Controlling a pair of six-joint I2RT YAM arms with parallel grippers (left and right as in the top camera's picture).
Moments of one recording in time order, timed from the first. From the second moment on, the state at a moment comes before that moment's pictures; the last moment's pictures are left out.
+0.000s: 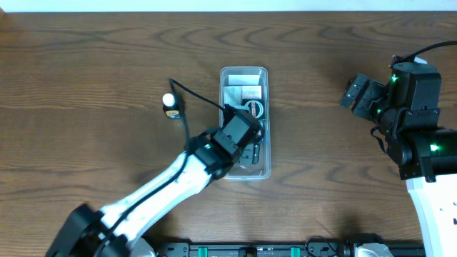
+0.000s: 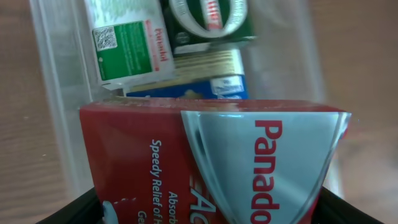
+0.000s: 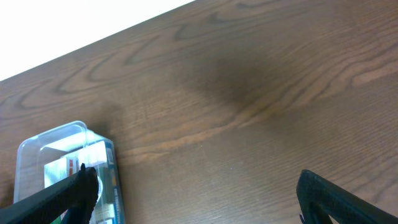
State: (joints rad) left arm -0.78 1.50 0.96 -0.51 -0.11 -0.62; right arm 0.09 1.15 1.26 -0.86 0.15 0.46
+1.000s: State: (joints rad) left arm -0.78 1.52 0.96 -0.51 -0.05 -0.69; right arm 0.09 1.15 1.26 -0.86 0.15 0.46
